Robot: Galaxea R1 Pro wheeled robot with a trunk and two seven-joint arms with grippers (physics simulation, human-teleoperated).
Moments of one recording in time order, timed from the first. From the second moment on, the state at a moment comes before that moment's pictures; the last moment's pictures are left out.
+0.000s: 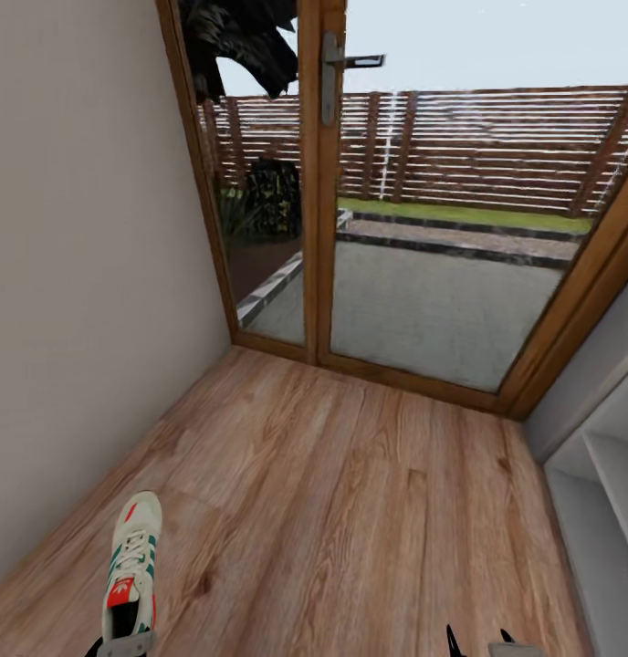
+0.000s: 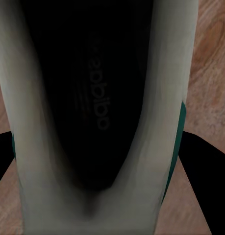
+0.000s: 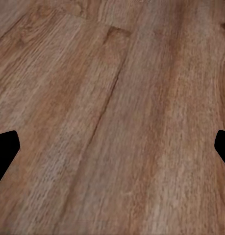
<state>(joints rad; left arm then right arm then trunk) -0.17 0.10 0.16 -0.42 0.01 -0.55 0.04 -0.11 -0.07 -0.11 -0.49 0.03 -0.60 0.00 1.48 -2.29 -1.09</state>
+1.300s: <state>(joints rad) -0.17 0.10 0.16 -0.42 0.01 -0.54 0.05 -0.11 -0.07 -0.11 -0.49 0.03 -0.60 0.00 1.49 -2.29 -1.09</state>
